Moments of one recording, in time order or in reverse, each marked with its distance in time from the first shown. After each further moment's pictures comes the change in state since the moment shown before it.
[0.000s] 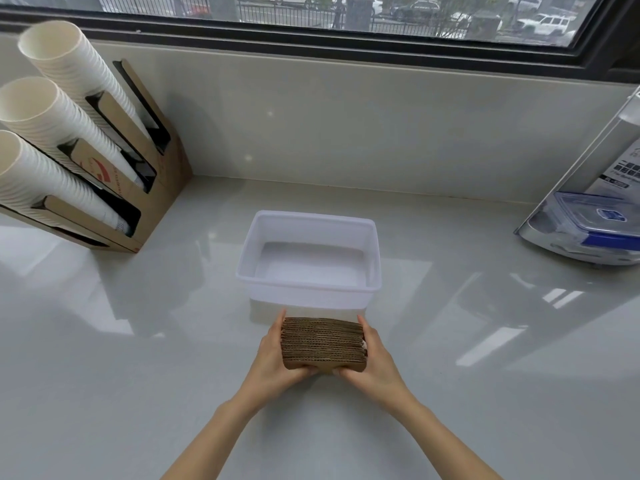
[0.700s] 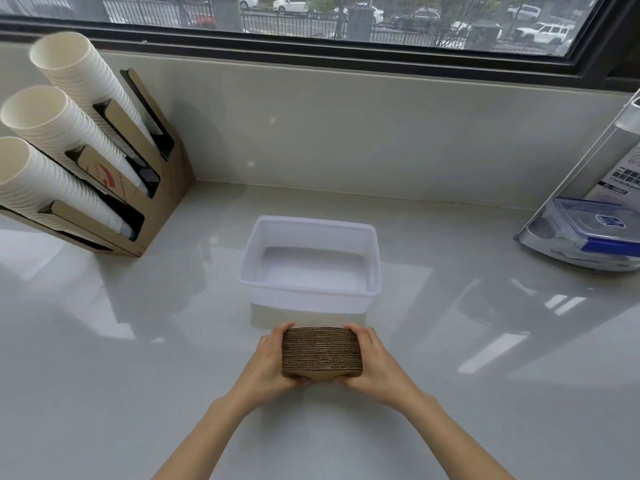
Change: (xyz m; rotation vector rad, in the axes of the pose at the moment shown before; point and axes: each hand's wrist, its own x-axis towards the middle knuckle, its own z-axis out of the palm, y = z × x) left_hand 0.002 -0.014 -0.009 0.270 -0.113 -0.043; right_hand 0.004 -0.008 -0.014 -0.345 -0.140 -0.149
